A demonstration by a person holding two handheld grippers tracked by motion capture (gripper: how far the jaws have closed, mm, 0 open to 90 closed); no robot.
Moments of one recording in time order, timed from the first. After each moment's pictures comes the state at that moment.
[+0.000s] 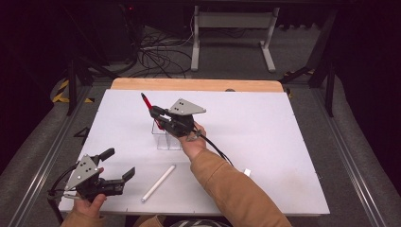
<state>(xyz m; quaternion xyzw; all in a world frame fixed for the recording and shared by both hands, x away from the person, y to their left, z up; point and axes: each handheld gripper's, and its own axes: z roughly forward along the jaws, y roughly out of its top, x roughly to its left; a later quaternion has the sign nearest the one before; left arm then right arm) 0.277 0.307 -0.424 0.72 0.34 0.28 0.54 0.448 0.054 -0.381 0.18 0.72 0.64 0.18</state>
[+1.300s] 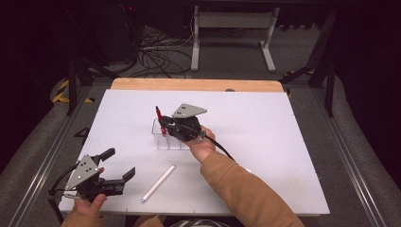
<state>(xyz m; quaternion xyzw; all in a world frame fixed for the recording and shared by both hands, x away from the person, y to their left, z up) 0.277 0.306 -0.425 0.72 0.34 0.28 0.54 0.446 0.038 -0.393 0.20 0.79 0.56 0.16</state>
